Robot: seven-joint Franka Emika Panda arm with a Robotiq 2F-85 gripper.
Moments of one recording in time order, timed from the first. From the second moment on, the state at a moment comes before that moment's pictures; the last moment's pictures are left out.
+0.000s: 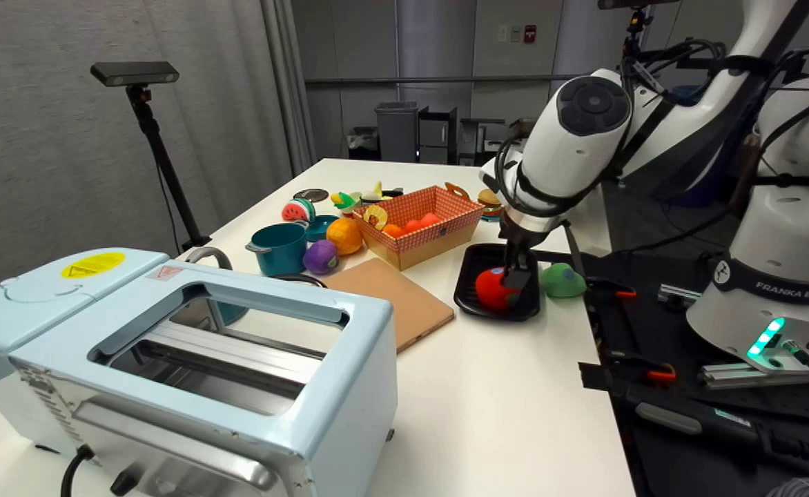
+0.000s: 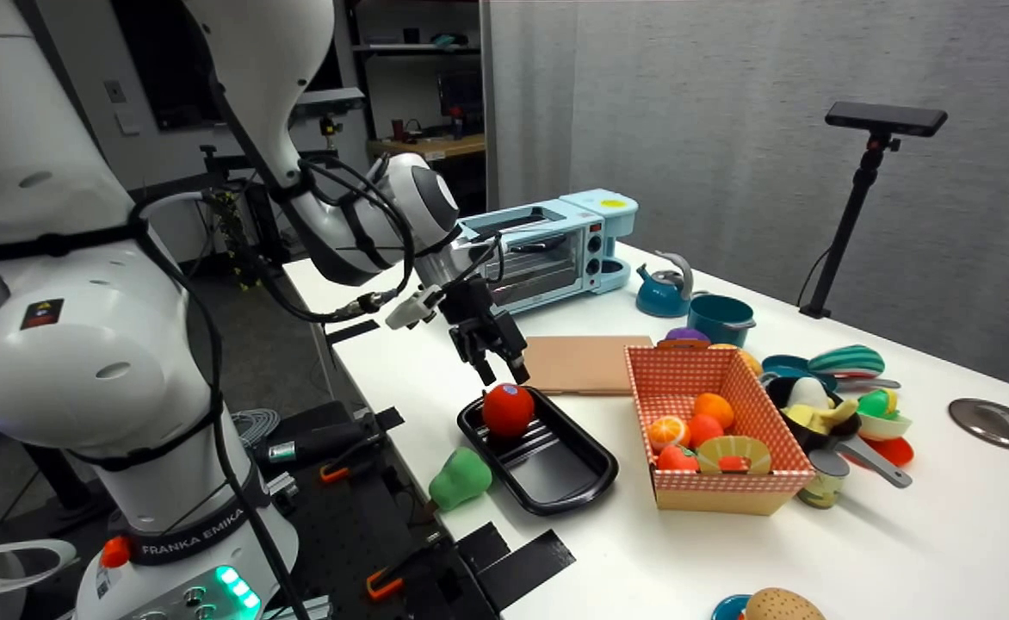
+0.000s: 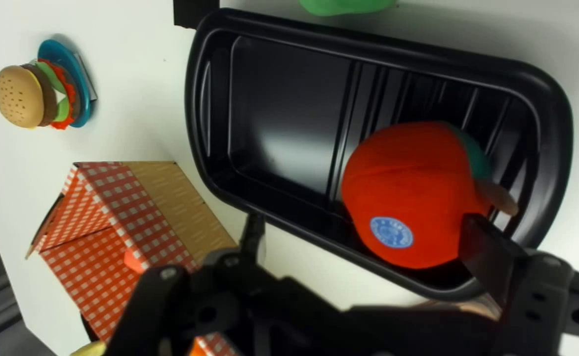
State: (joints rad) arm -0.05 -0.10 0.28 -2.74 -0.99 2.50 0.92
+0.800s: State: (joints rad) arm 0.07 0.09 0.19 -2.67 -1.02 2.50 0.98
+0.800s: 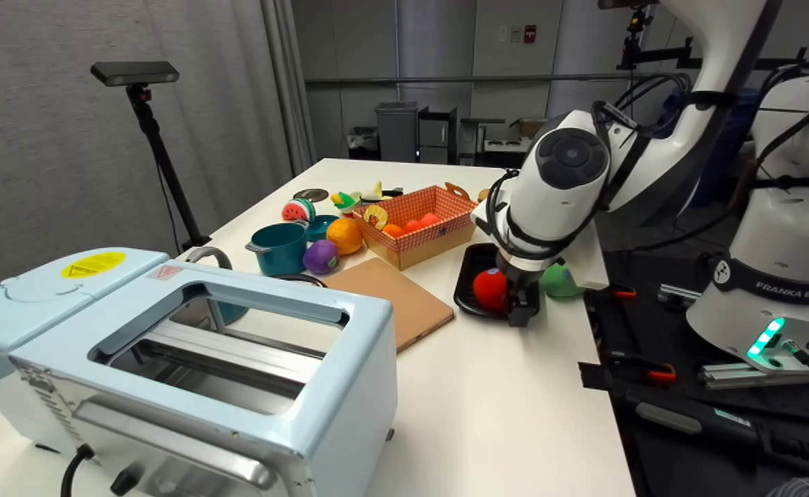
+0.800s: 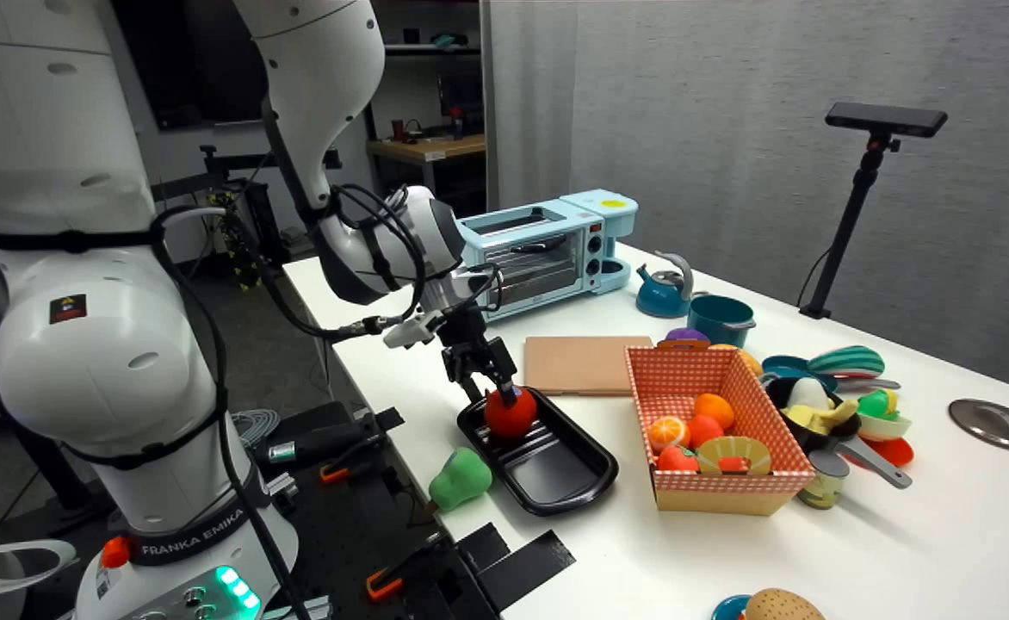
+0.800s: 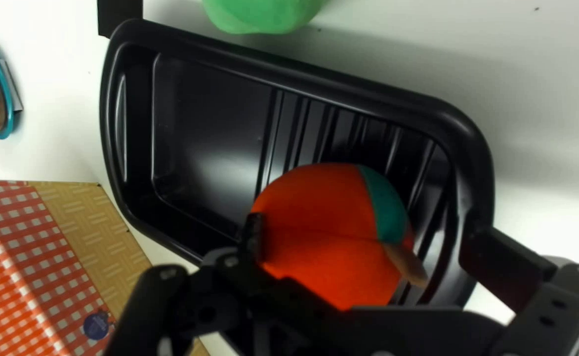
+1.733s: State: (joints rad) arm 0.07 0.10 0.14 -2.63 -1.01 2.51 0.98
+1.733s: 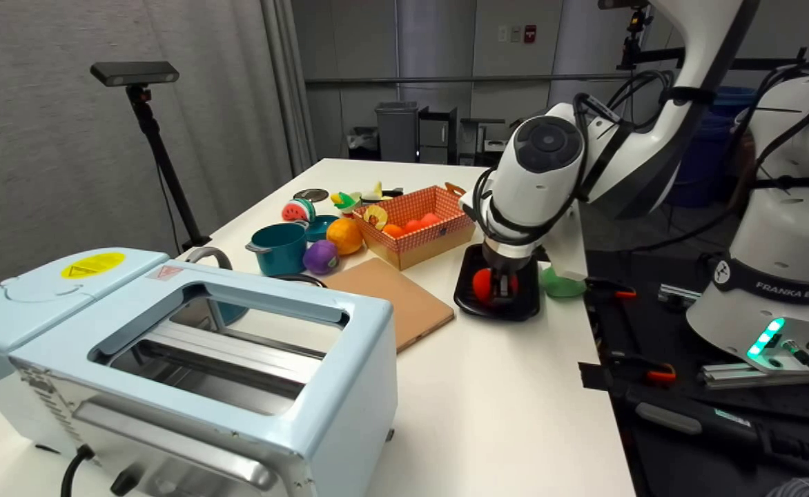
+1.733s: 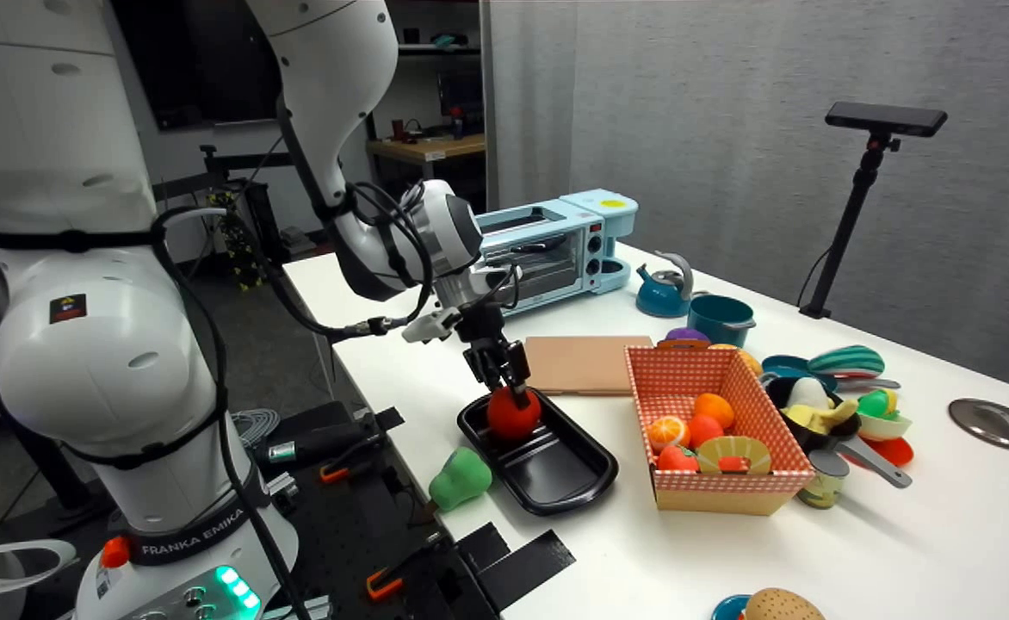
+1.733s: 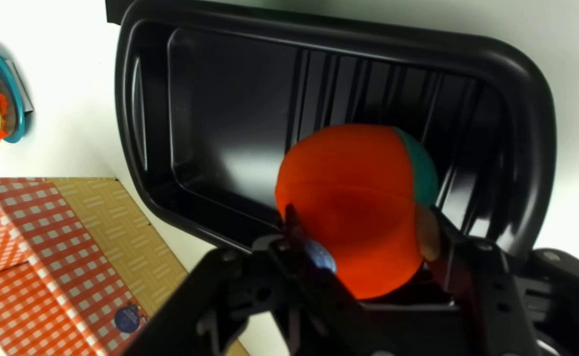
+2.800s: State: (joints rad) arm 0.05 -0.05 0.06 -2.50 -0.93 2.52 0.99
